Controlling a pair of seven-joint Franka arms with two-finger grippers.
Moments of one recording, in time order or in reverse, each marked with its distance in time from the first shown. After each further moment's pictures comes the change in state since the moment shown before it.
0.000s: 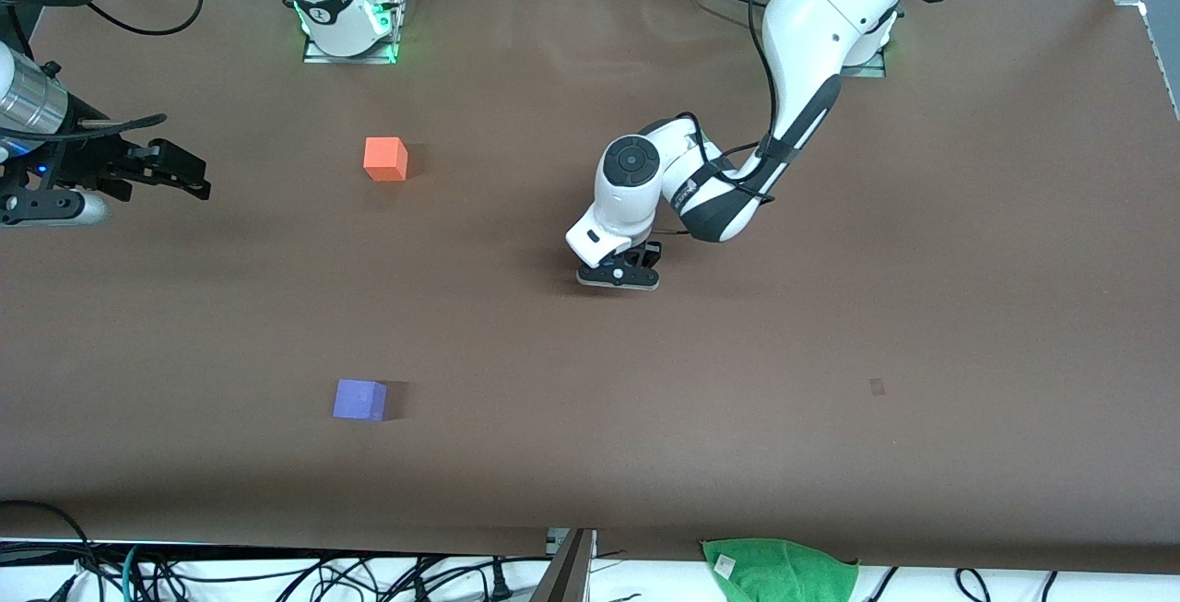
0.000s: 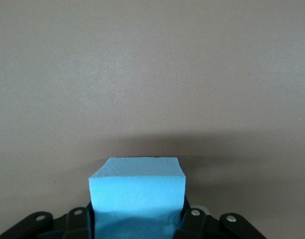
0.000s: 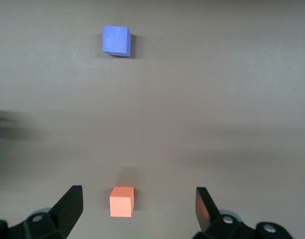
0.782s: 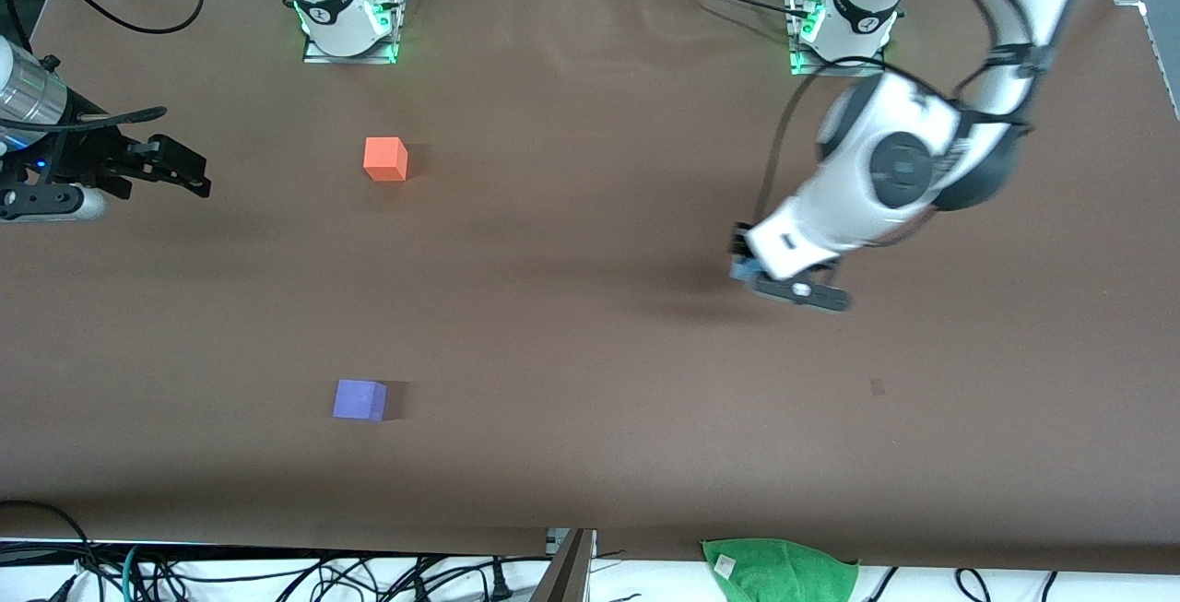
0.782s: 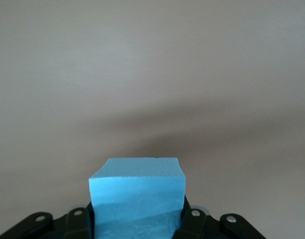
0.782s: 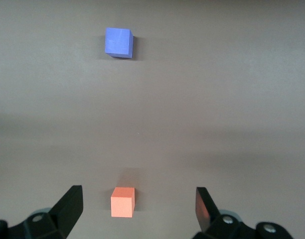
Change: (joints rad) left arm 0.306 -0.364 -0.026 -0.101 -0.387 -0.321 0.585; right arm 0.002 -0.008 0.003 0.000 0.001 0.001 0.000
